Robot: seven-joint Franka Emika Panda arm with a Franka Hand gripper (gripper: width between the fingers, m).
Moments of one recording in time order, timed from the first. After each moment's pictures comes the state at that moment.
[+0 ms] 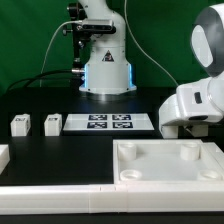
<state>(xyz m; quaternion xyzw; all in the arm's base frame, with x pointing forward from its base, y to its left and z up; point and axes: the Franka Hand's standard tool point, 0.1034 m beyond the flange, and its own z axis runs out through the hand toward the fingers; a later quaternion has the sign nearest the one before) 0.381 0.179 0.006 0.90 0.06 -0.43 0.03</state>
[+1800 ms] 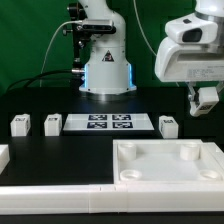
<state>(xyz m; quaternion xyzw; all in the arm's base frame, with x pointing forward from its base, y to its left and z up) 0.448 0.166 0.091 1.00 0.06 -0.06 0.00</state>
